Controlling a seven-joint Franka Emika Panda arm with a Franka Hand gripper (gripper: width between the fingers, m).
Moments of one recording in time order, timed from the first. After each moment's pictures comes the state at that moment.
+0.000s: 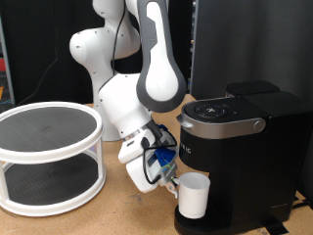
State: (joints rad) arm 0.43 0.21 -0.31 -2.50 1.91 2.68 -1.80
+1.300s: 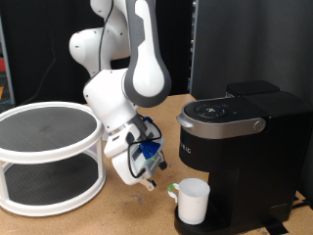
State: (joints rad) arm 0.39 0.12 -0.34 -2.63 1.73 2.64 -1.72
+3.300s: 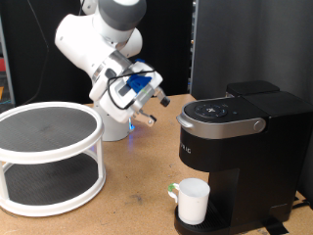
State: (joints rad) arm 0.27 -0.43 -0.37 -2.76 1.27 2.48 -1.18
